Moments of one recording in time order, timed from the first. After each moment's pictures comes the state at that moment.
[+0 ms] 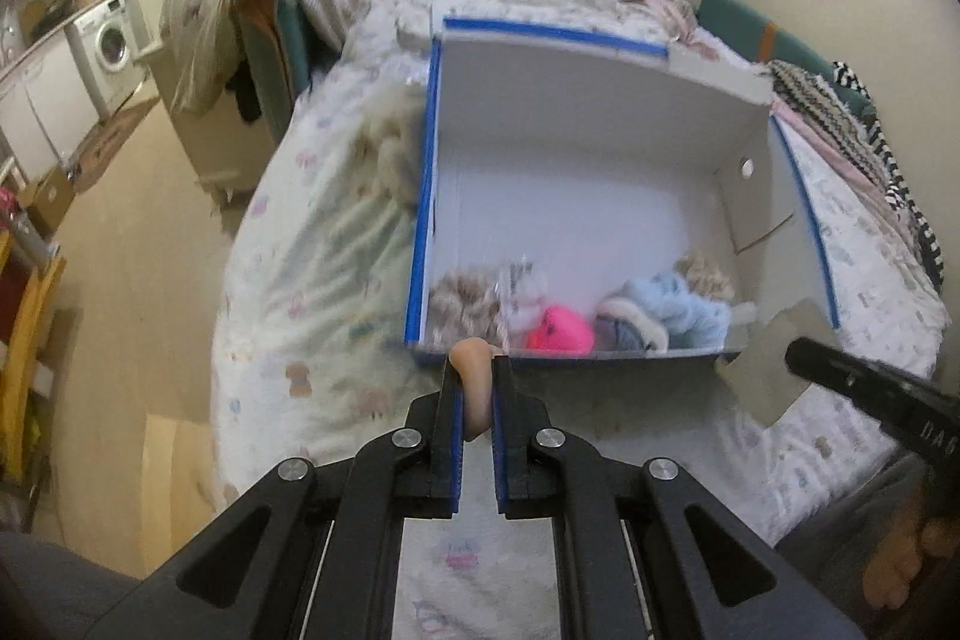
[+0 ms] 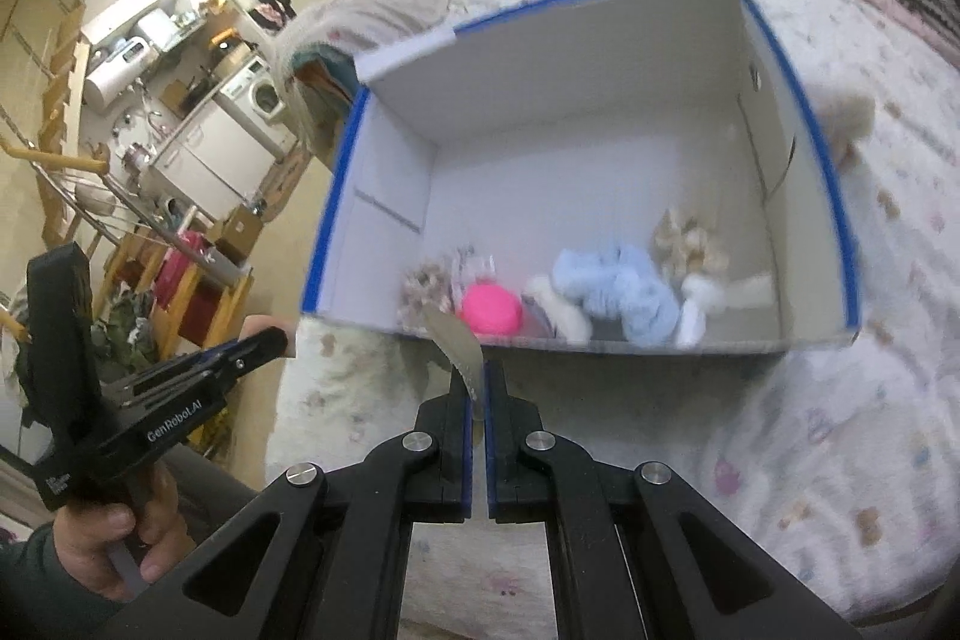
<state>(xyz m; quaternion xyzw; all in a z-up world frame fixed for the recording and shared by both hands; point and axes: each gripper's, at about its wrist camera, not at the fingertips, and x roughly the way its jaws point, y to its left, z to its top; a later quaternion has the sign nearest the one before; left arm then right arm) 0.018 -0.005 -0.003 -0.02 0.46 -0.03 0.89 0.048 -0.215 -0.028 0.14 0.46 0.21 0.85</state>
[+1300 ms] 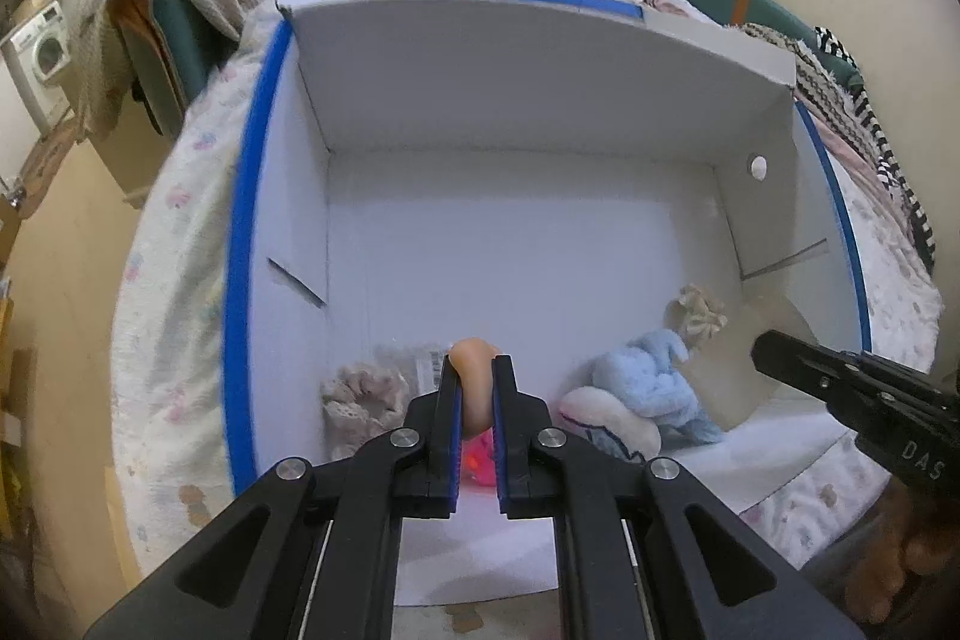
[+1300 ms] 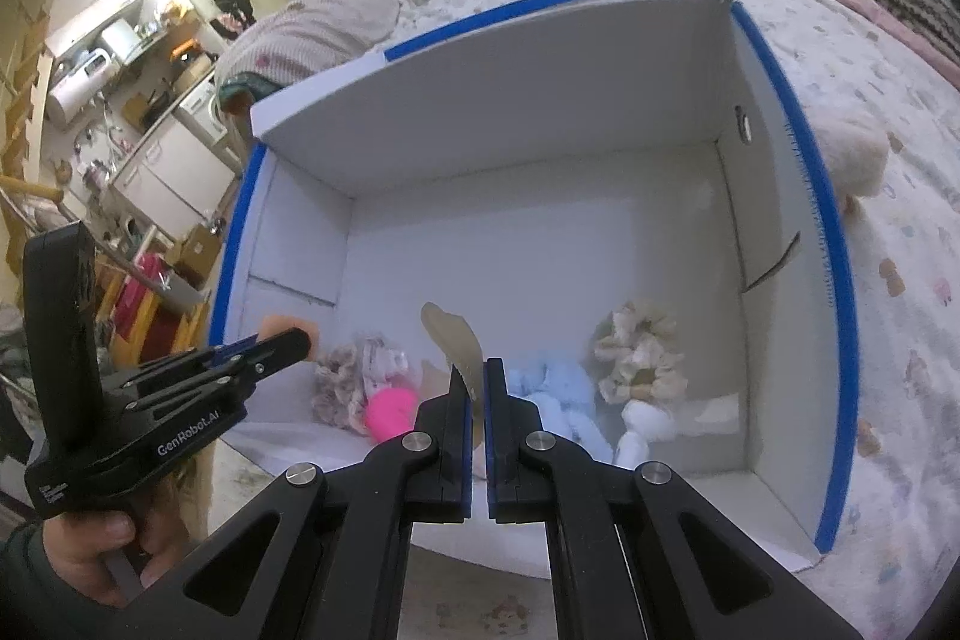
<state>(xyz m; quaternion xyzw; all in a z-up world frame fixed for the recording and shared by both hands) 0.131 -0.049 -0.061 -0.01 0.50 -0.09 0.86 0.134 -0.231 -0.055 0.13 0.47 0.16 0.86</state>
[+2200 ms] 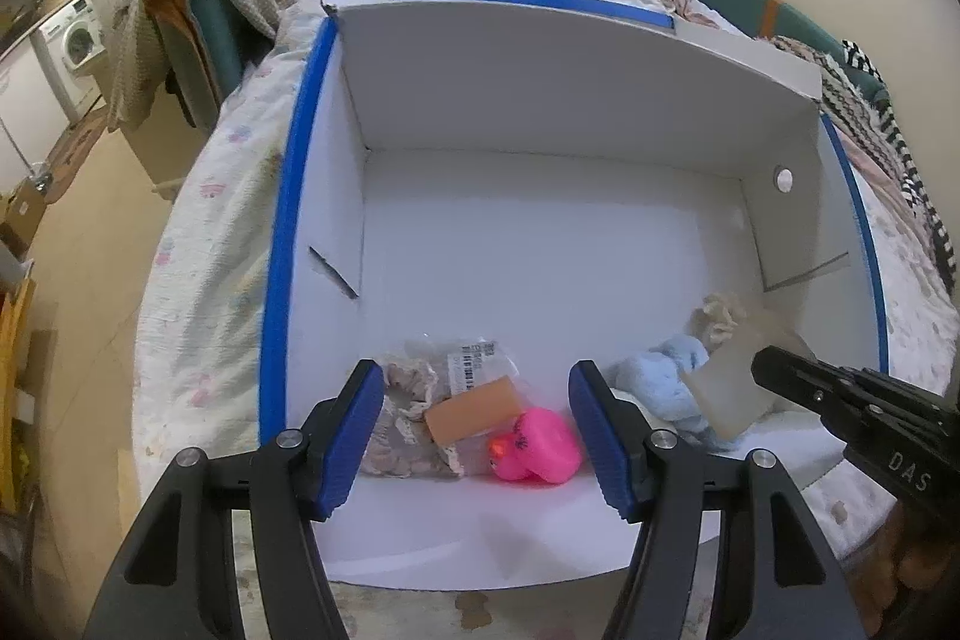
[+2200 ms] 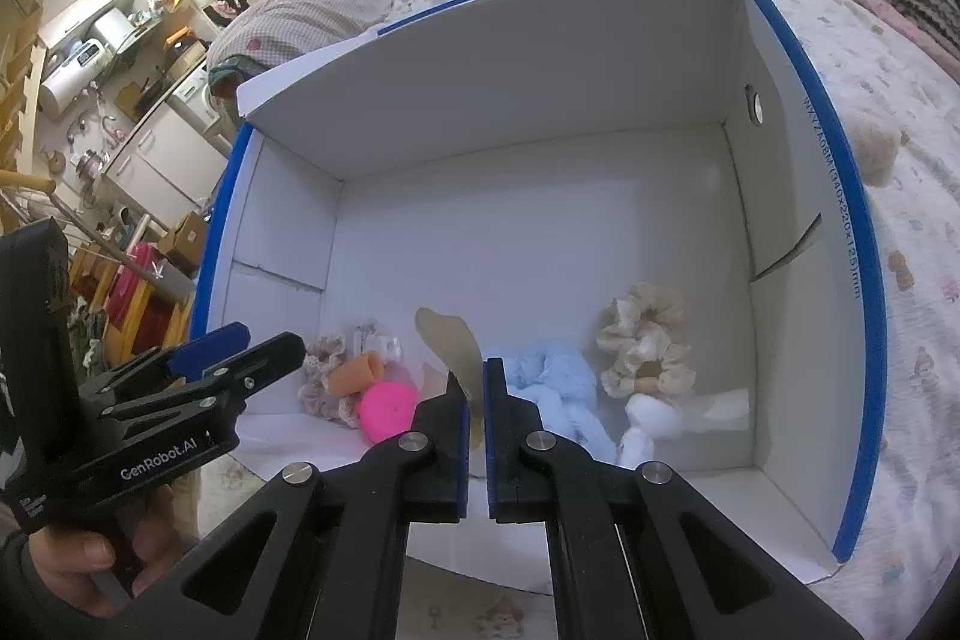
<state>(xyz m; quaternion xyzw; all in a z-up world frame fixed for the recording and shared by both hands) 0.125 -0.042 -0.055 -0.01 0.49 -0.05 0.87 0.142 -0.224 -0.064 0.12 0.49 0.16 0.85</state>
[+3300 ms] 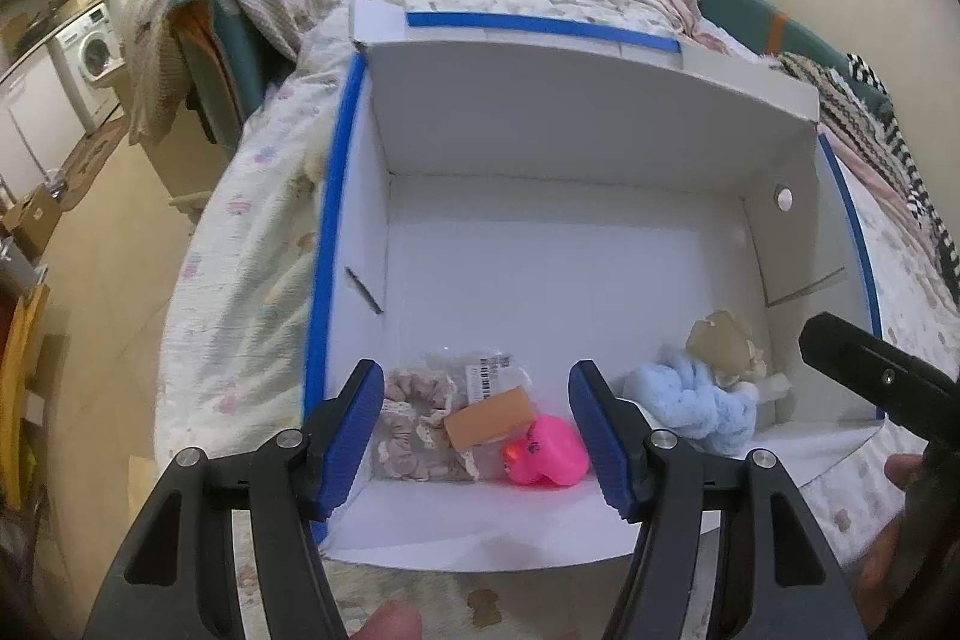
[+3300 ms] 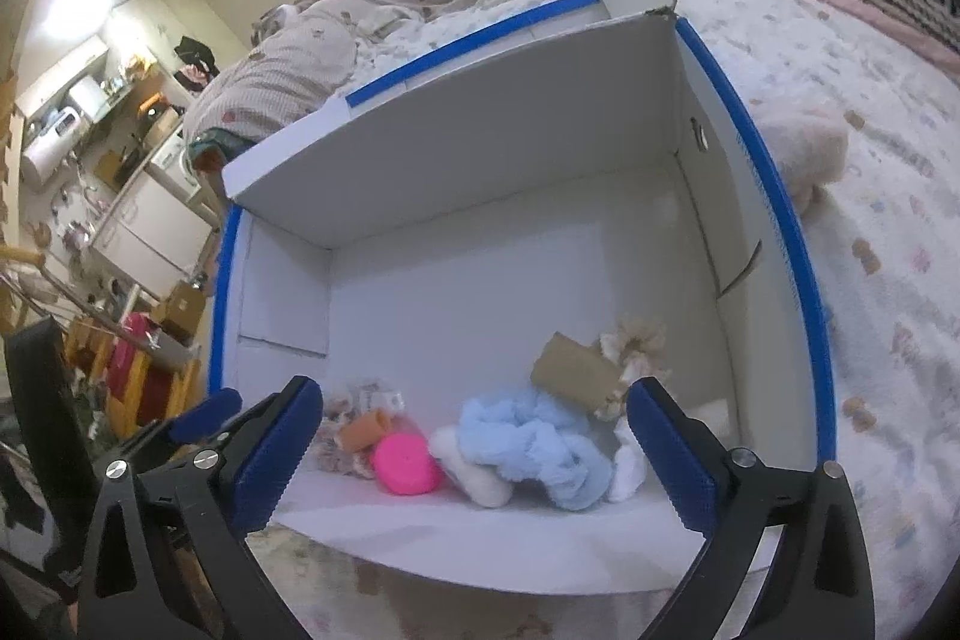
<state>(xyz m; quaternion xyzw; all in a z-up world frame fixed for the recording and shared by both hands) 0.113 -0.037 -0.039 -0.01 0.47 -0.03 0.88 0.137 -0.238 -0.045 0.18 0.45 0.11 0.87</state>
